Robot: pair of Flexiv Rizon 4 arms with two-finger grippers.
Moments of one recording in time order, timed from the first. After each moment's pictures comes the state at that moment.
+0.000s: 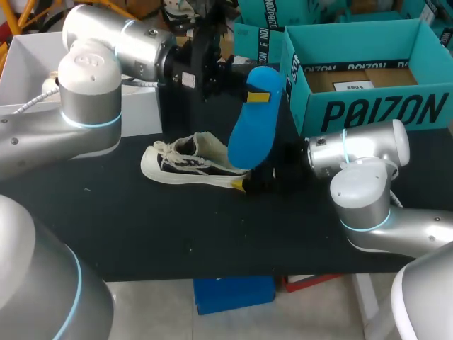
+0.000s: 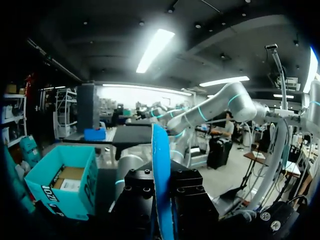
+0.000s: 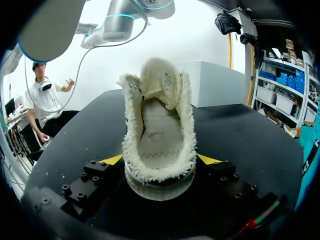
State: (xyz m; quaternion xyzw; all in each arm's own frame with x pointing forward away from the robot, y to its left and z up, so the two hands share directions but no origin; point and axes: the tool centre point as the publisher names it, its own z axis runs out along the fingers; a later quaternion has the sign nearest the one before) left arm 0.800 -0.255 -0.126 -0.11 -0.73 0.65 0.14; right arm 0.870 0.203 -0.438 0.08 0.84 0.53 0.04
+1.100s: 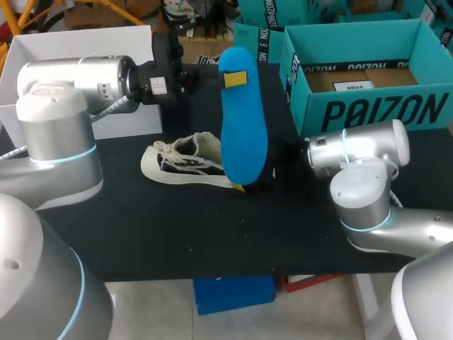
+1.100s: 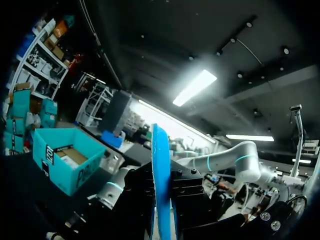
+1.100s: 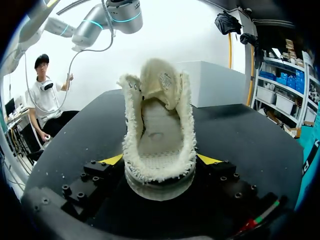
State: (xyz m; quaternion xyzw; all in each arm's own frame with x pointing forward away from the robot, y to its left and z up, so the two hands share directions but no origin) left arm 0.778 -0.211 -0.072 0.12 -0.64 0.73 0.21; right arm 0.870 0.203 -0.438 0.08 0.84 0.53 0.04
